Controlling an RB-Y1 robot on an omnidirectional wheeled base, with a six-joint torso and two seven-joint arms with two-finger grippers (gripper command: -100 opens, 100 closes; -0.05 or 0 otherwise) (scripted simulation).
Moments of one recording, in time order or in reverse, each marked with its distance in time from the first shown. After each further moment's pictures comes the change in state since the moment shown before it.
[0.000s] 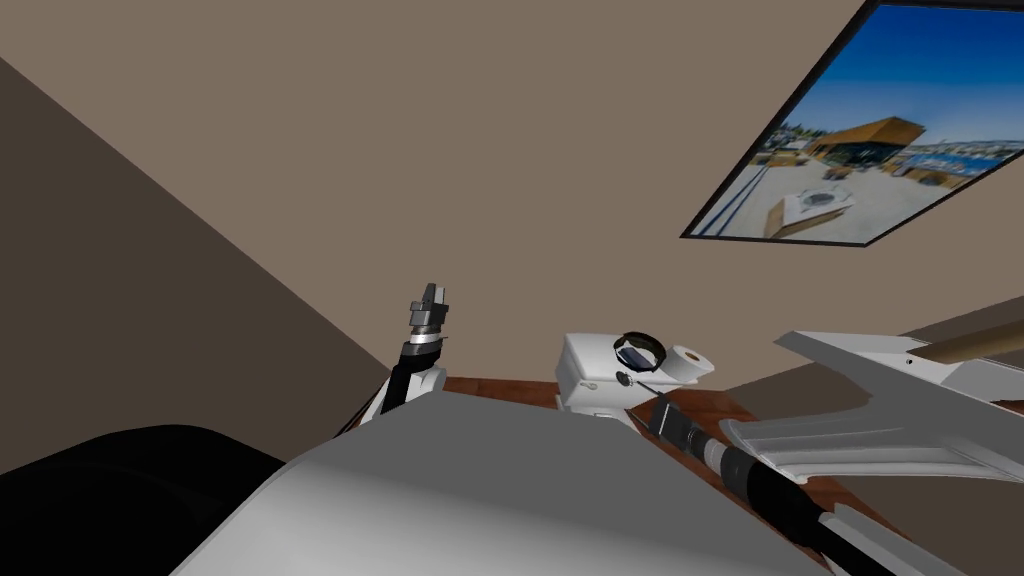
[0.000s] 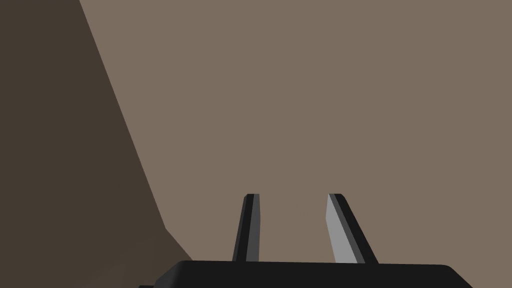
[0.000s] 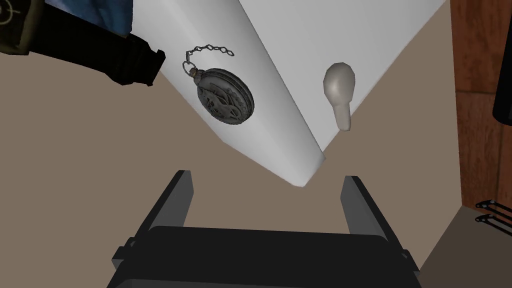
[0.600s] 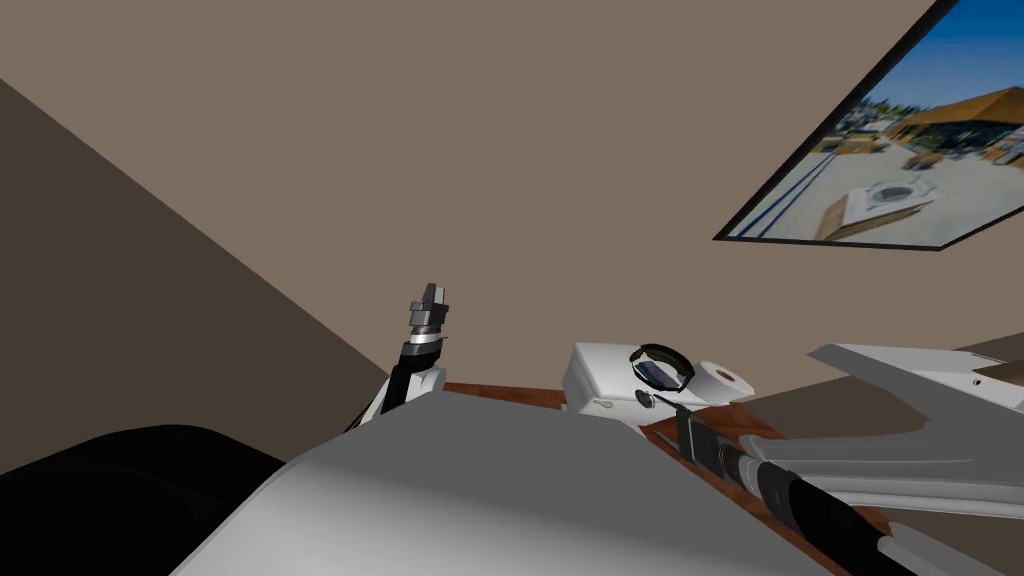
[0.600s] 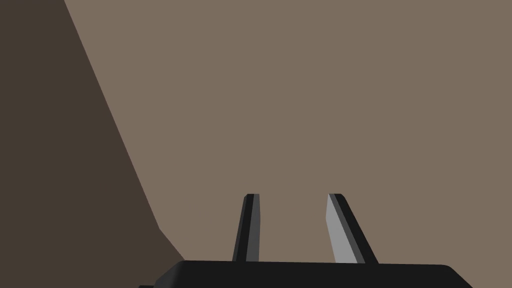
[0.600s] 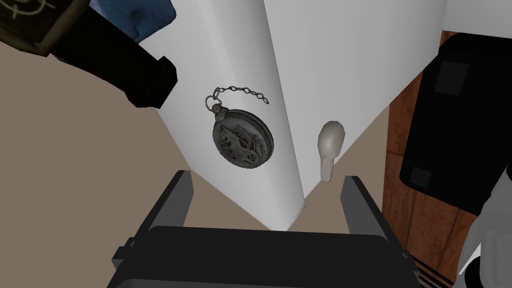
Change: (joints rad) left arm 0.000 0.000 0.000 0.000 0.000 0.000 0.000; right arm 0.065 -0.117 -0.009 0.083 0.027 0.010 0.147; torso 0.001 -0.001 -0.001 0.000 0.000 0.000
